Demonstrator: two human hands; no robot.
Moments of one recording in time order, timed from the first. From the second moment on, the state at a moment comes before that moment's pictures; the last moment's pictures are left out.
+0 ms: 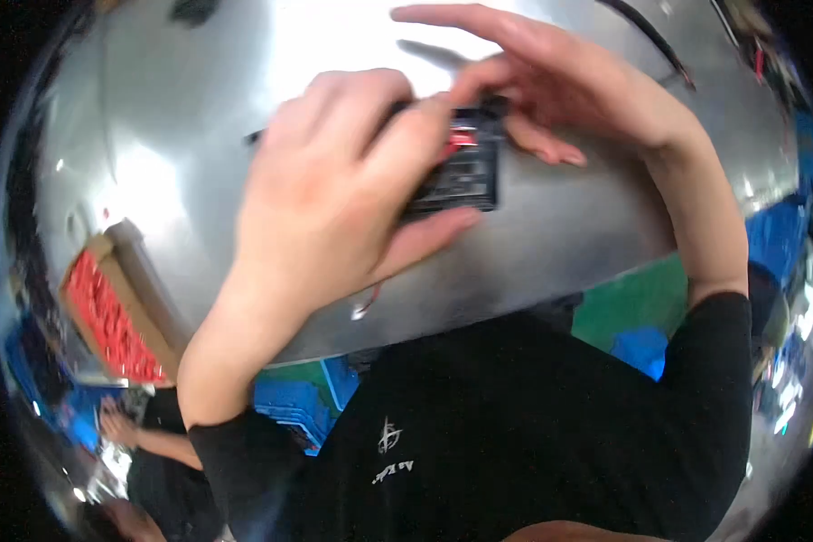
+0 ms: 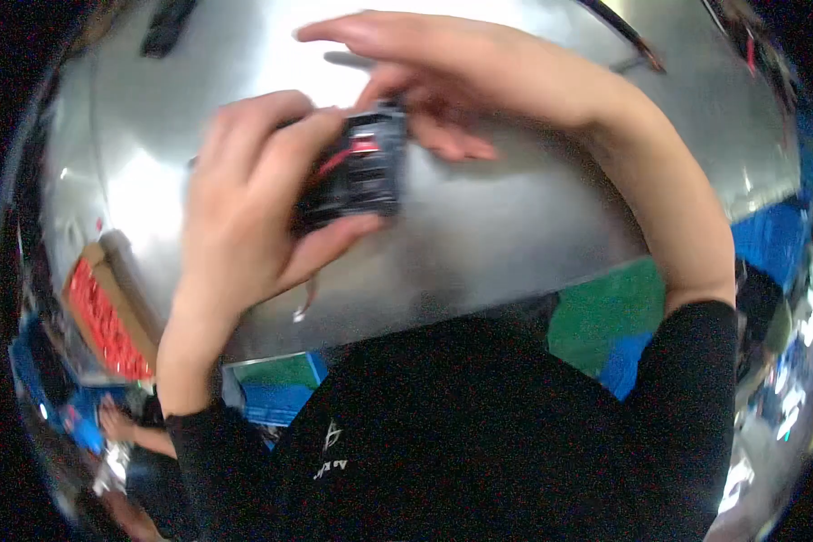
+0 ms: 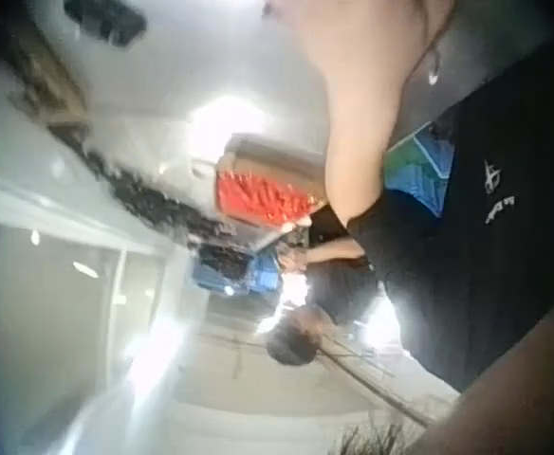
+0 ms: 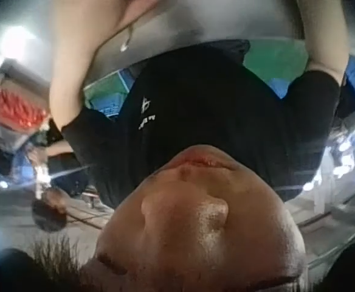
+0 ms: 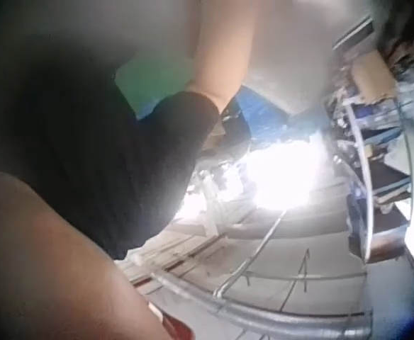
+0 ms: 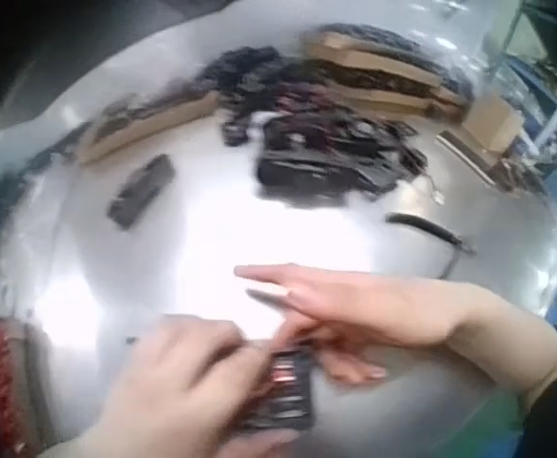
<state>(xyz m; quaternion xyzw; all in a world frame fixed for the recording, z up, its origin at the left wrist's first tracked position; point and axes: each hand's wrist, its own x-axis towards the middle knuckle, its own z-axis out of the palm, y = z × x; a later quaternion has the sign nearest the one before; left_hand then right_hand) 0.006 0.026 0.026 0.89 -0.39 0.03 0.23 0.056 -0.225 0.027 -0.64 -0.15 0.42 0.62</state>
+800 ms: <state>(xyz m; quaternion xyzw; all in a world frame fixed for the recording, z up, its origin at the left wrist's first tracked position) -0.007 0.069 0.073 0.92 -0.36 0.12 0.13 -0.001 -0.194 0.031 -0.90 -0.38 -0.02 0.22</state>
